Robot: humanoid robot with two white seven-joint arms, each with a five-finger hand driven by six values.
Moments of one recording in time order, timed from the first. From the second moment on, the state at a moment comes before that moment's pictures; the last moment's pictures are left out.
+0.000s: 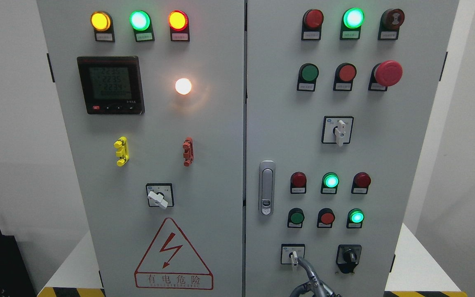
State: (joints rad) left arm 0.05 -0.05 -0.10 0.00 0.20 -0.11 0.00; right arm -0.04 -0.09 0.36 -1.89 0.81 -0.08 -0.38
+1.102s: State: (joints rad) left arm 0.05 -0.05 -0.10 0.00 0.20 -0.11 0.00; right arm -0.16 0.07 0.36 -1.82 1.26 0.07 -0.32
